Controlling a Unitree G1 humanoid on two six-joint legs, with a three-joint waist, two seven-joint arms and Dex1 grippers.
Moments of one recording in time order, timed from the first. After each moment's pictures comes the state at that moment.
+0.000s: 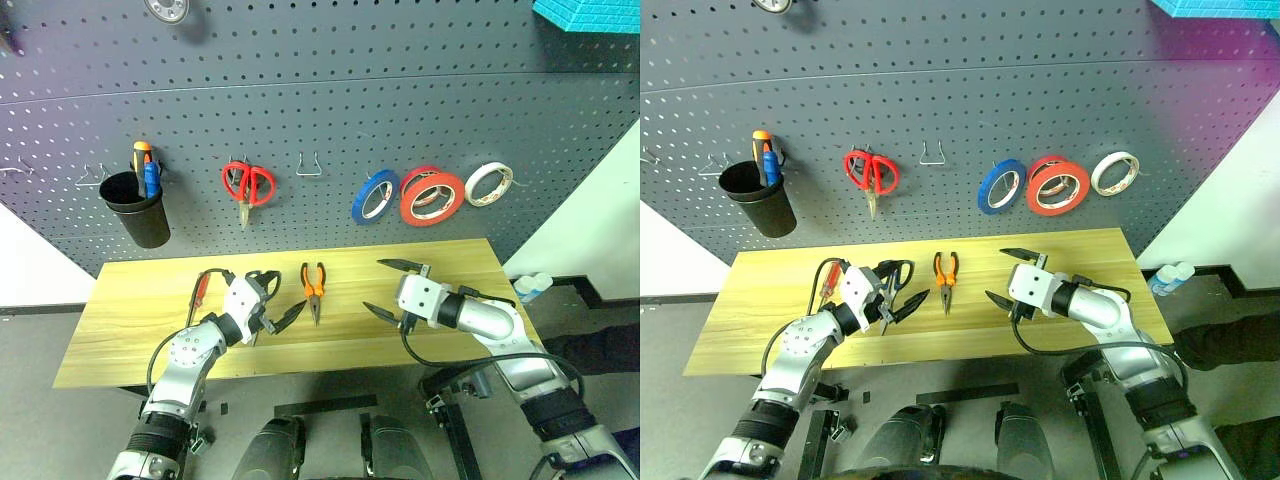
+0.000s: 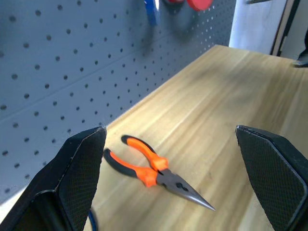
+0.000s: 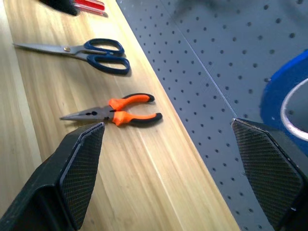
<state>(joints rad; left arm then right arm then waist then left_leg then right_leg) -0.11 0.32 -0.09 0.23 -0.16 -0.22 -0.71 -0.25 -0.56 0.22 0.09 -0.08 -0.17 0.72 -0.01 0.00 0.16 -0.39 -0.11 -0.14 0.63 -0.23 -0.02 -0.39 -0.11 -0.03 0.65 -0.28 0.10</state>
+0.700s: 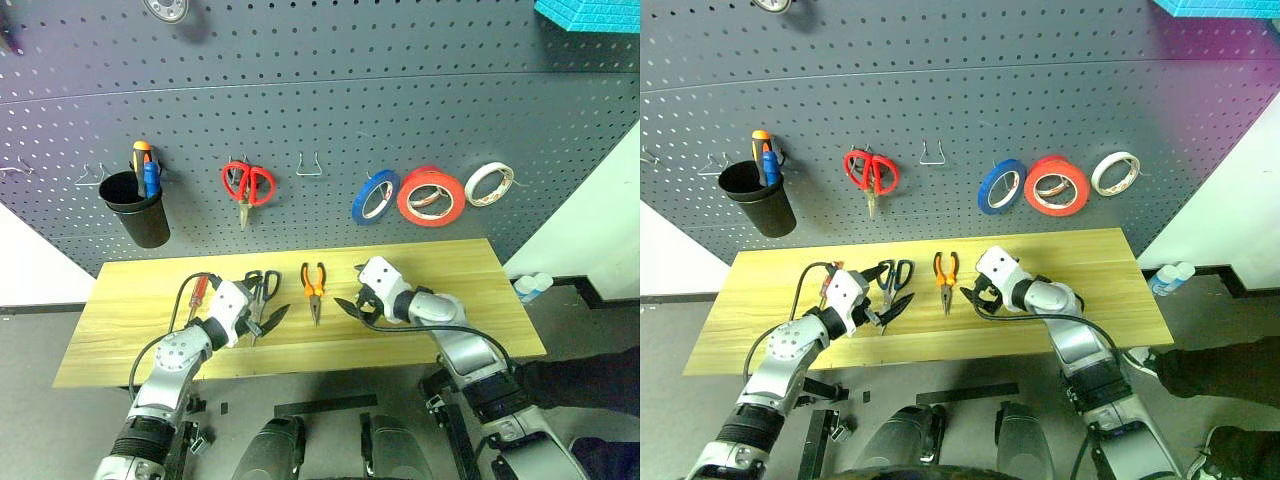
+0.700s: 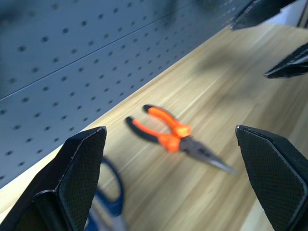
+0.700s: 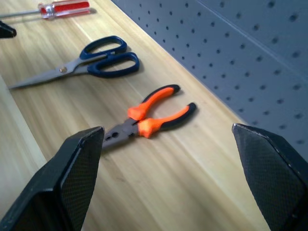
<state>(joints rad) -0.12 0.40 -0.05 0.28 -0.15 -0.20 -0.68 -0.35 -0.28 0.25 0.14 -0.07 0.32 0.63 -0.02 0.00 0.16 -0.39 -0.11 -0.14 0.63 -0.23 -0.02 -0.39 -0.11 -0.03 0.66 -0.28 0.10</state>
